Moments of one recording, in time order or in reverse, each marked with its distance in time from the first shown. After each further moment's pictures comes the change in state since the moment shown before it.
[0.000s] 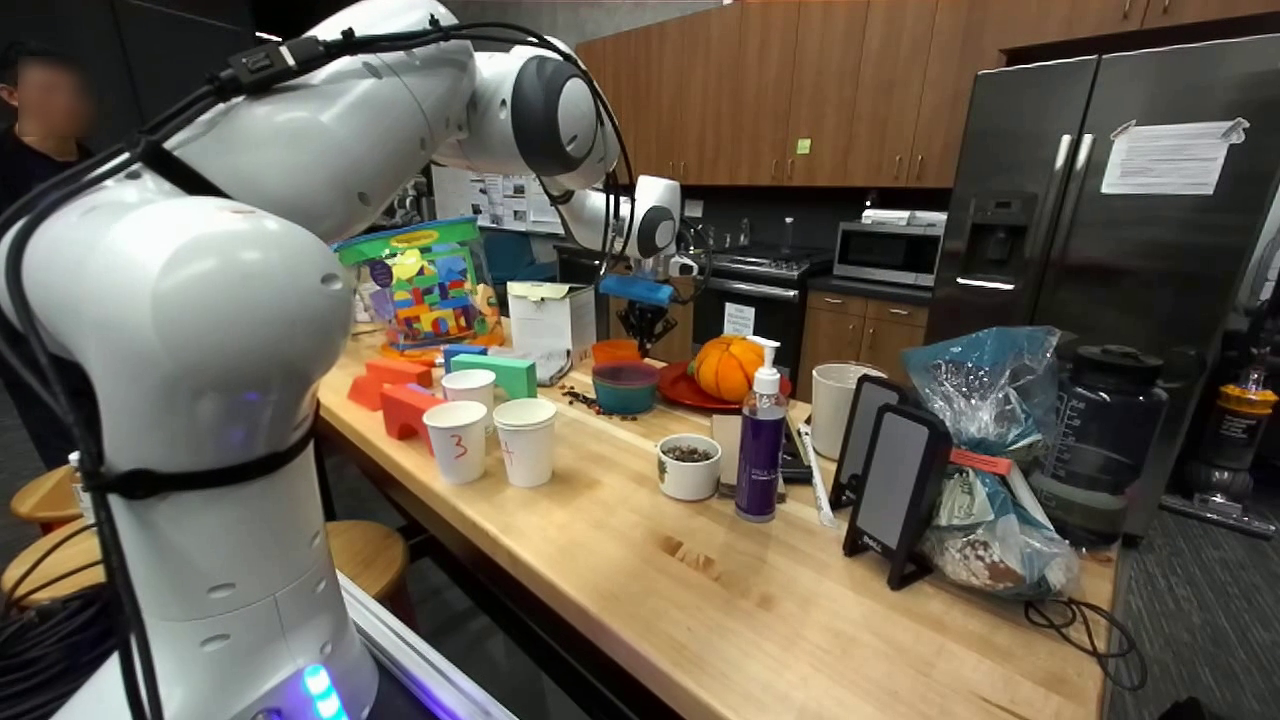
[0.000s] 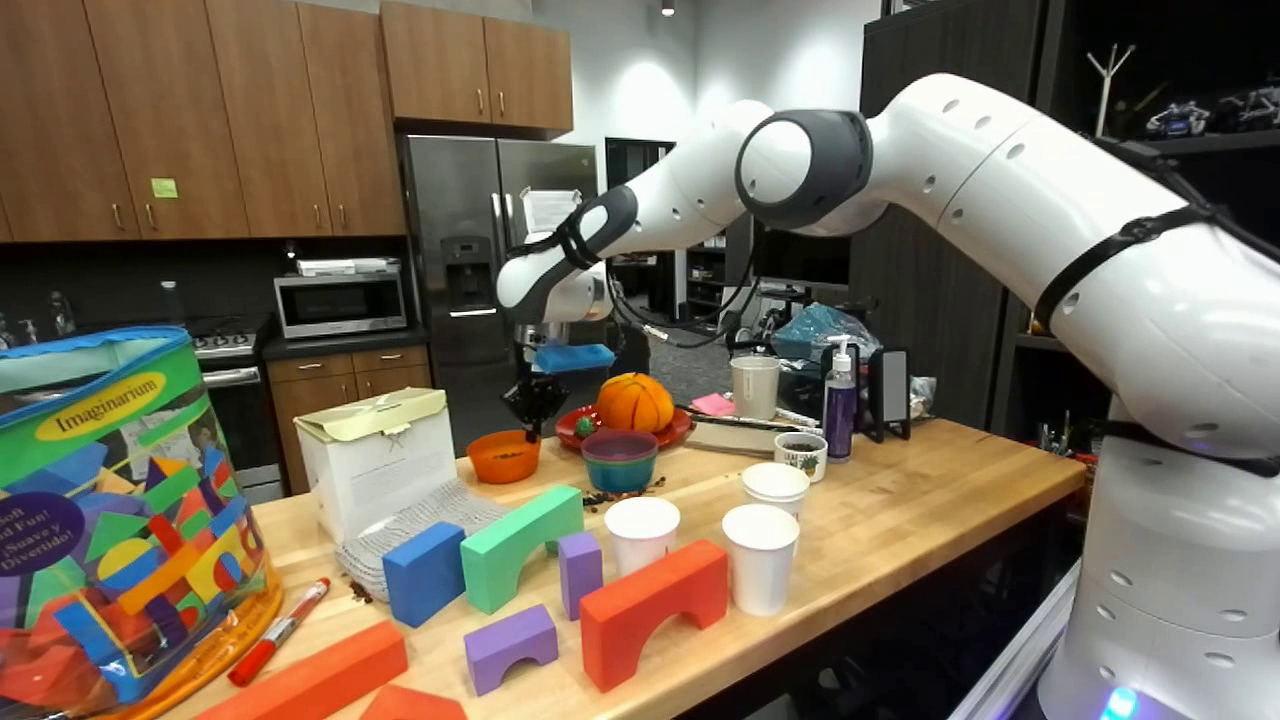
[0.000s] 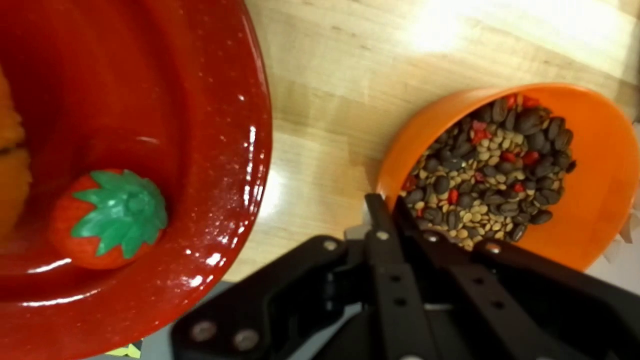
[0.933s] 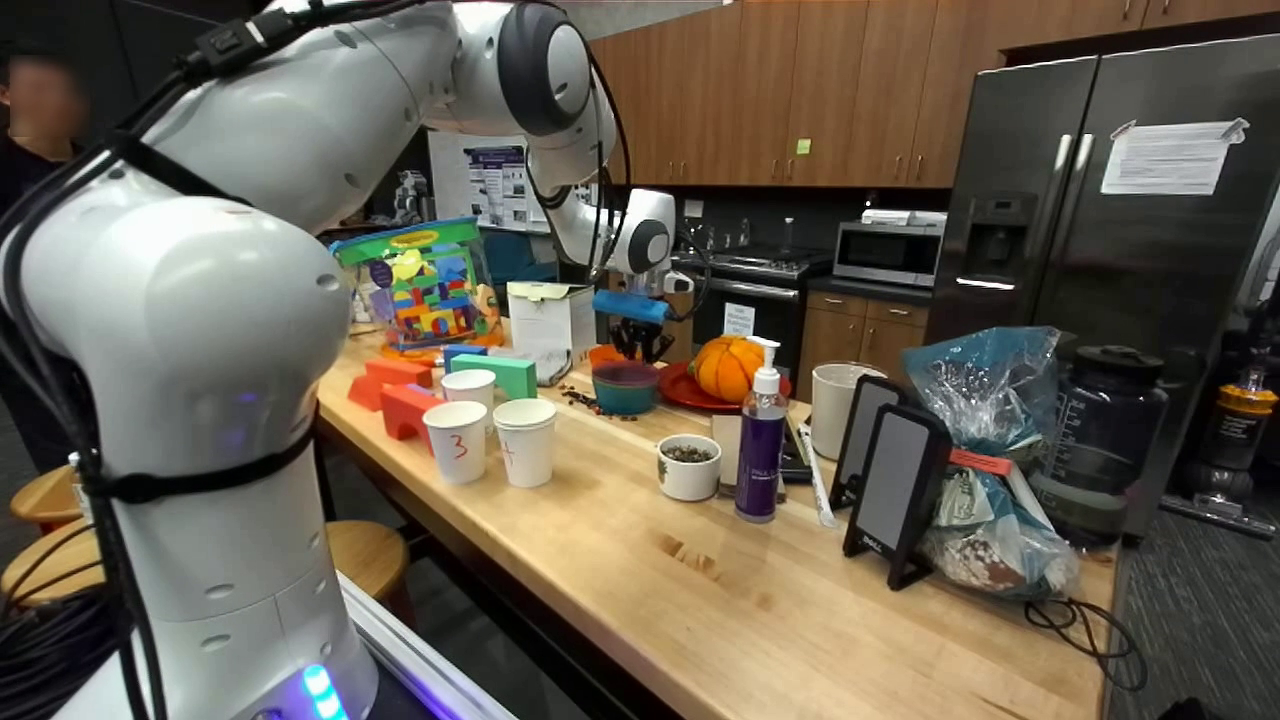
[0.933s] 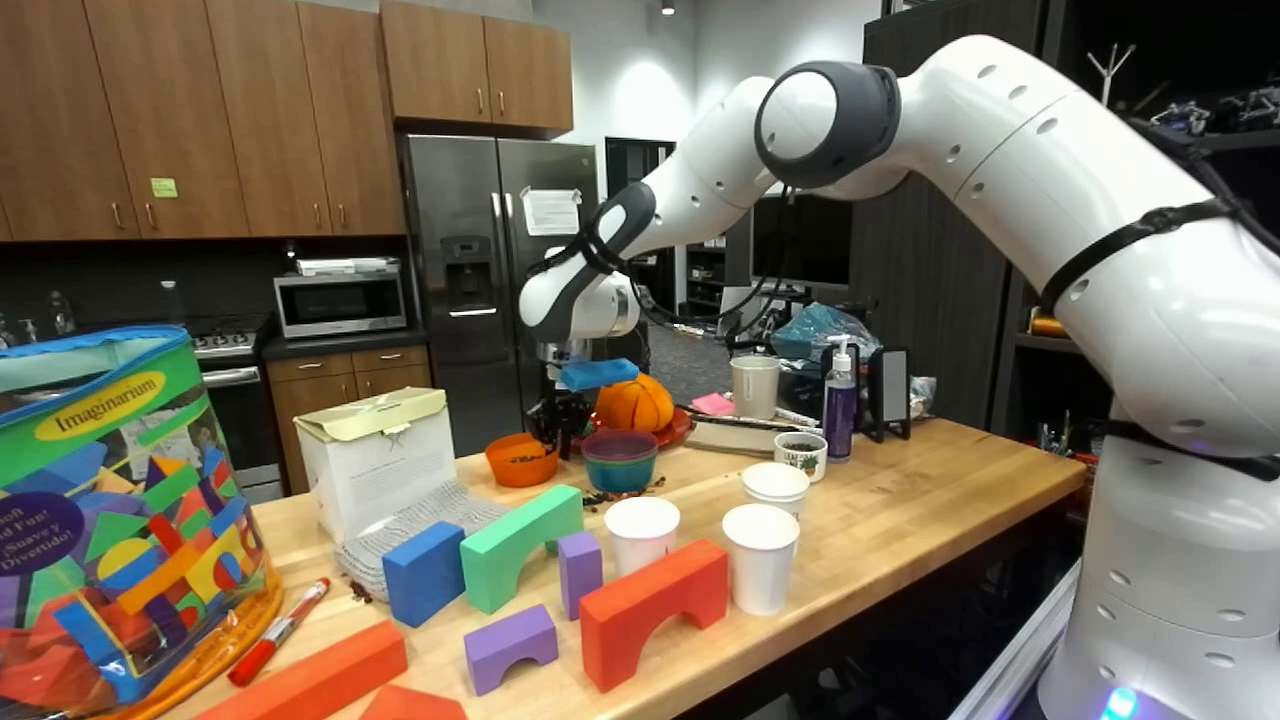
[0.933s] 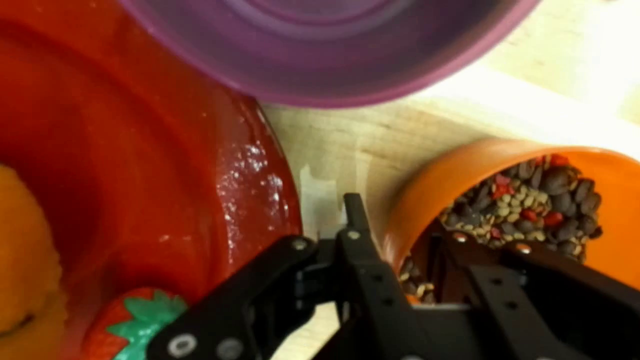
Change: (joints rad) arm -0.019 -0.118 -0.002 -0.275 0.000 0.126 -0.023
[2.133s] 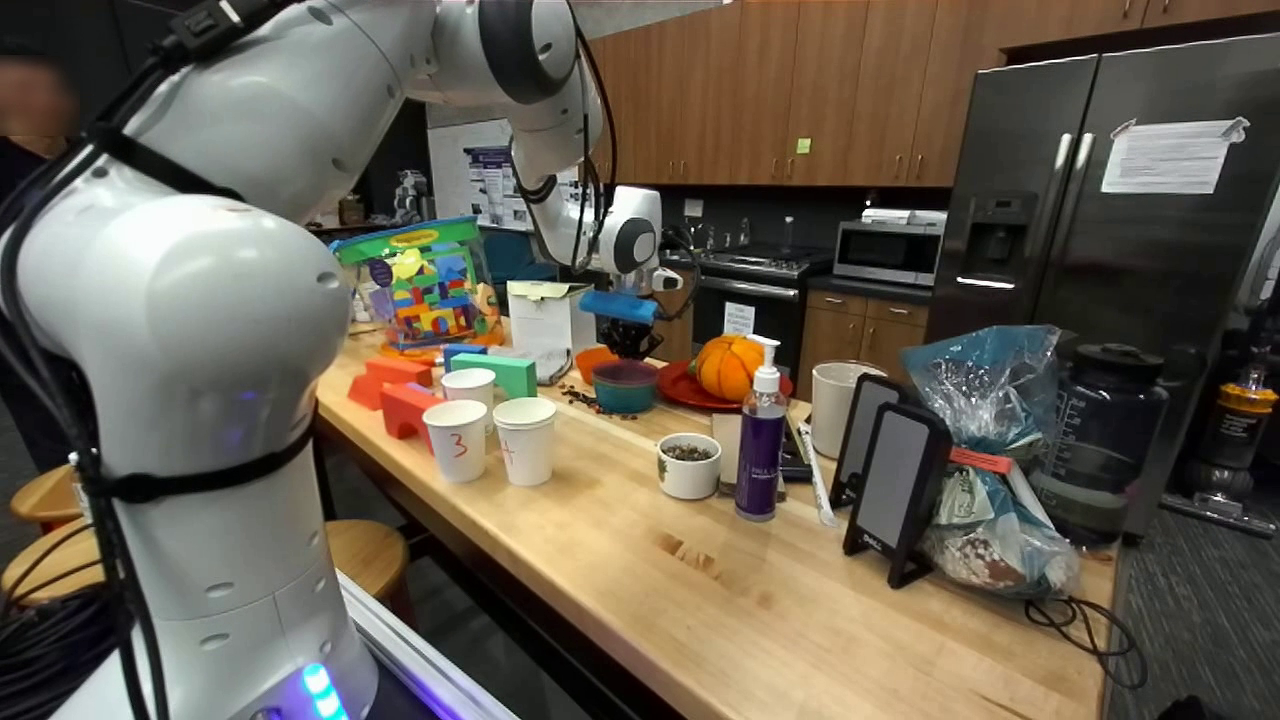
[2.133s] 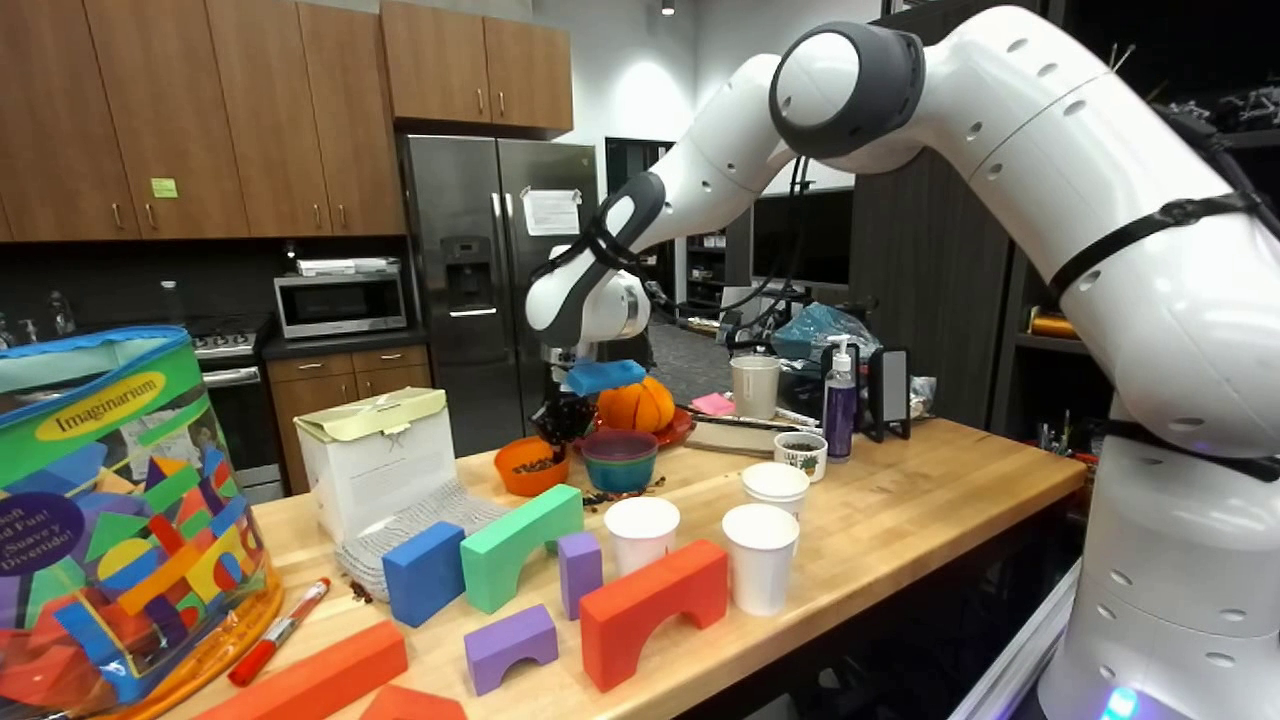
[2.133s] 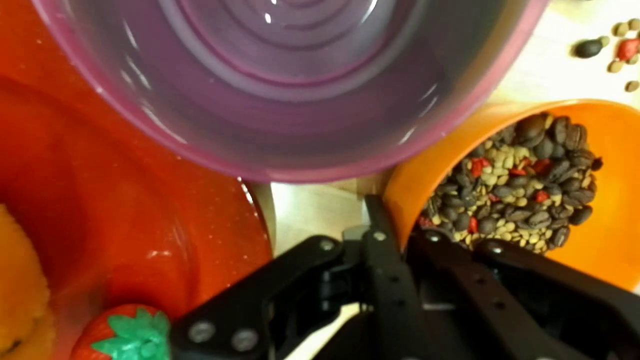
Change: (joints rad) arm 0.011 -0.088 0.001 -0.153 -0.005 0.099 -0.009
